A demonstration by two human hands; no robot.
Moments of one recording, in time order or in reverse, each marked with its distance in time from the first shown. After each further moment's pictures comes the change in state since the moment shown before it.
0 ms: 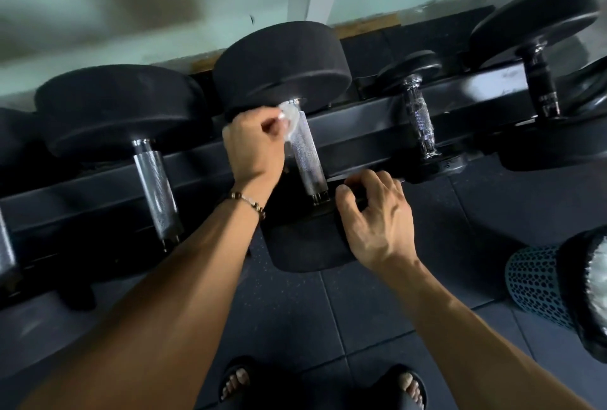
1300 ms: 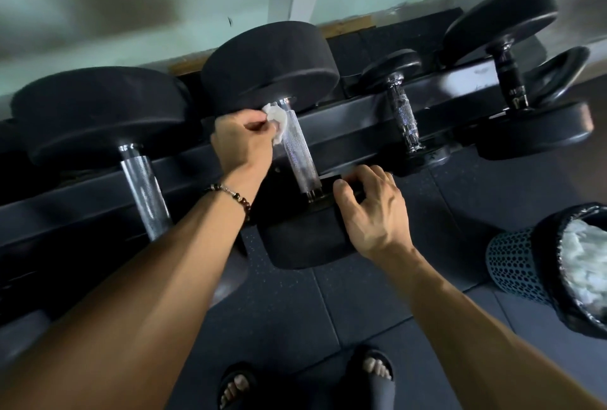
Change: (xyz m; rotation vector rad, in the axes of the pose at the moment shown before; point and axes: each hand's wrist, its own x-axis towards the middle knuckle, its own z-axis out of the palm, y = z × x) left_hand 0.010 -0.009 0.000 -0.262 -0.063 -0.368; right_hand 0.000 0.001 0.002 0.012 0.026 0.010
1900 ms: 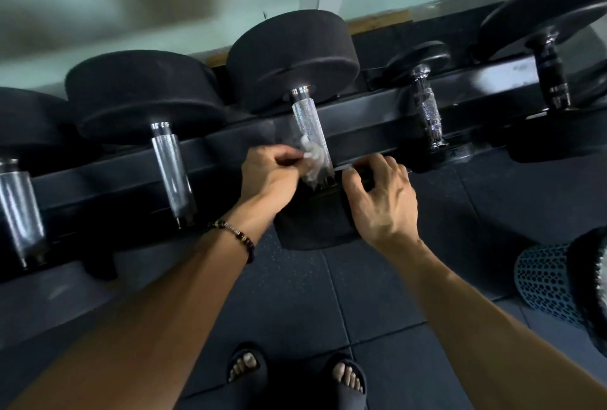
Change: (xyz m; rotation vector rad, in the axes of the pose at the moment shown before) left_hand -0.060 -0.011 -0.014 0.066 -0.252 -0.144; right_hand 0.001 0.001 -0.003 0.003 -0.044 0.010
